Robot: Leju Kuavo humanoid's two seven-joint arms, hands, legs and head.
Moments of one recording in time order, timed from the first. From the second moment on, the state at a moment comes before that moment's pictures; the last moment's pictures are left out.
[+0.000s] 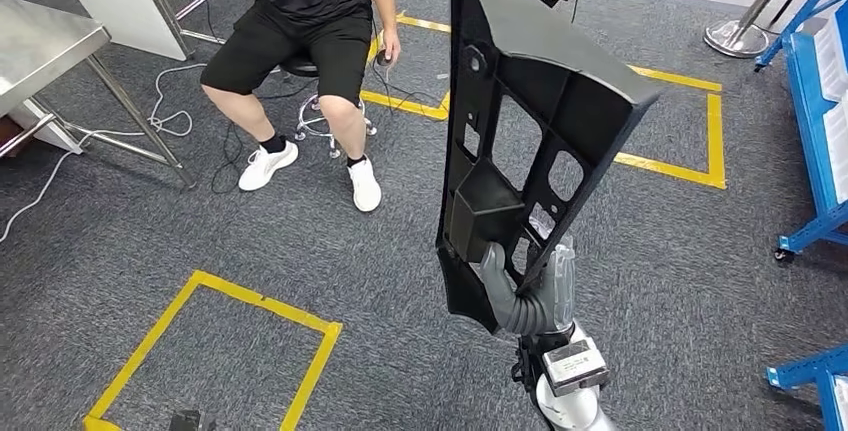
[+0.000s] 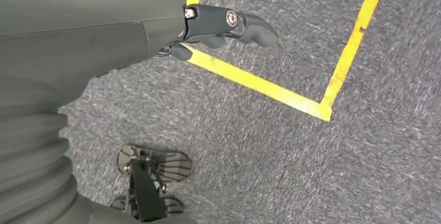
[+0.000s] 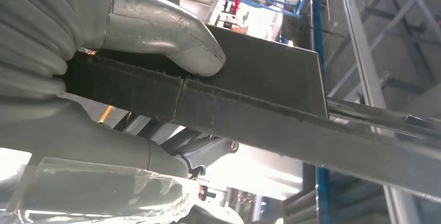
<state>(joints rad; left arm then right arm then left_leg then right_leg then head) -0.10 -0.03 0.37 -0.21 -0.34 0.13 -0.54 -0.05 0.00 0.46 -1.72 0.15 -0.30 -0.62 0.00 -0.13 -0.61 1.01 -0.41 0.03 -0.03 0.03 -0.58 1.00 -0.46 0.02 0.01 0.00</state>
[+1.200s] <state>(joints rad) -0.08 -0.03 0.40 -0.21 -0.33 0.14 -0.56 -0.06 0.01 0.47 -1.70 0.15 -0.30 -0.62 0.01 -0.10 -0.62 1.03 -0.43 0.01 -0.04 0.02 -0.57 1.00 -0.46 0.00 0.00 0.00</state>
